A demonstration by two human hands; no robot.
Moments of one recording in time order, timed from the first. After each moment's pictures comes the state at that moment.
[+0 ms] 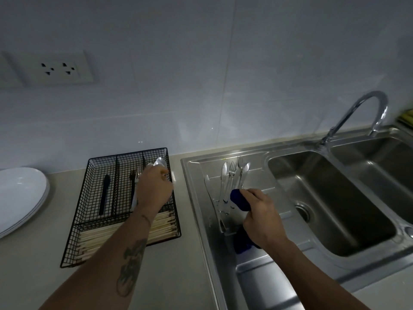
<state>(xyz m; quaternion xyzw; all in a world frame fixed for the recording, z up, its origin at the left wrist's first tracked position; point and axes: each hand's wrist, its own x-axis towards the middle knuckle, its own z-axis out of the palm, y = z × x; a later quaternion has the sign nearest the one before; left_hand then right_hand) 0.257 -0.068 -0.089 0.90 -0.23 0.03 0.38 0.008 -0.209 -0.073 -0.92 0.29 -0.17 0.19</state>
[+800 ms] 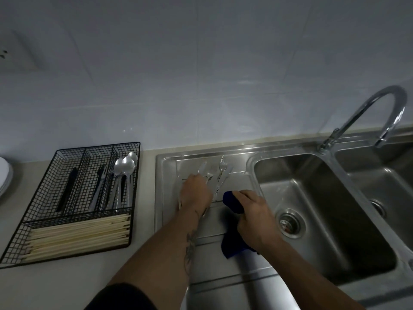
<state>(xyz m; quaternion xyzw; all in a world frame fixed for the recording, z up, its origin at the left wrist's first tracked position) 0.156 -0.253 -0.134 0.94 -0.21 -0.14 0.24 -0.013 -0.324 -0.091 -0.94 0.24 -0.11 0.22</state>
